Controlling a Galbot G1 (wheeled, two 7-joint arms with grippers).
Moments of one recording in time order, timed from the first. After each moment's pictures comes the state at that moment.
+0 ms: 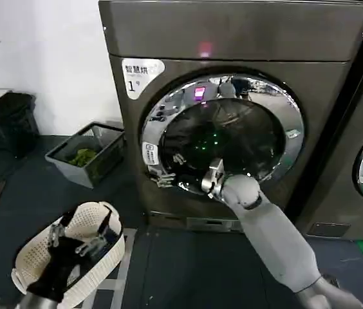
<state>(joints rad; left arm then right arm) 1.65 -1.40 -0.84 -2.37 -0.34 0.13 0.30 -0.47 1.21 -0.01 1.50 0.48 -0.21 -0.73</state>
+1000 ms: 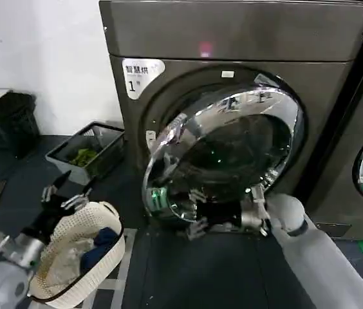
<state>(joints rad) 1.30 -0.91 -0.70 -1.95 -0.77 -0.01 0.26 -0.74 1.00 0.17 1.76 0.53 -0.18 -1.15</state>
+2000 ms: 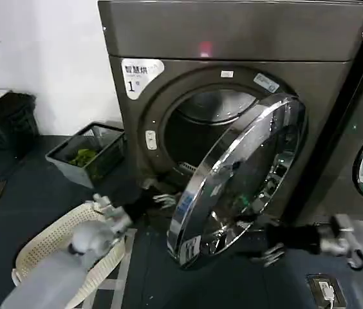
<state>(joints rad) 0.70 -0.97 0.09 -1.61 -0.84 -0.08 0.44 -1.10 0.96 0.82 1.65 0.57 -0.07 -1.46</state>
